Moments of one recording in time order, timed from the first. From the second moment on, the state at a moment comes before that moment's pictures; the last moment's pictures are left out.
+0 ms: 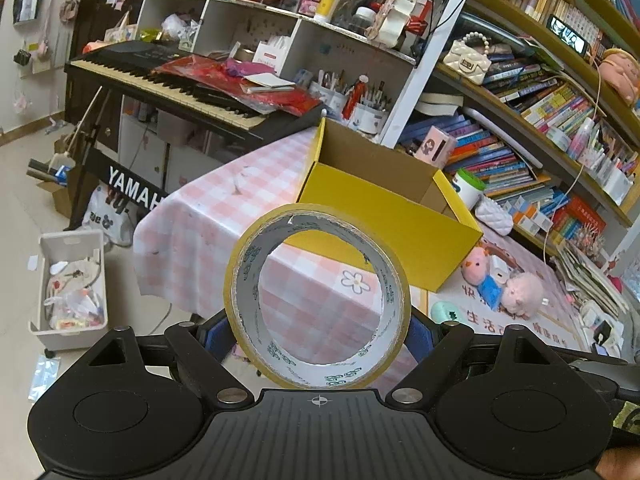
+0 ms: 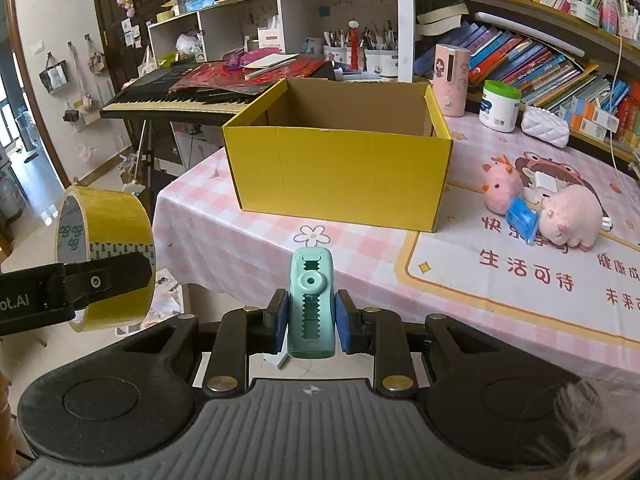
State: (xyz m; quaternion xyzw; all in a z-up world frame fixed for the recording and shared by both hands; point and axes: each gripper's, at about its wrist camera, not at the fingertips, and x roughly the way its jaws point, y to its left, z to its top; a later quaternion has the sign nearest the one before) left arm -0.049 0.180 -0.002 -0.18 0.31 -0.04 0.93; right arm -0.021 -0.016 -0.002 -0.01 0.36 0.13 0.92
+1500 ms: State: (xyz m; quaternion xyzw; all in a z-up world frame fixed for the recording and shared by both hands) left arm 0.179 0.092 0.008 -0.06 0.32 0.00 0.95; right arm 0.230 -0.062 0.006 -0.06 0.32 0.19 0.93
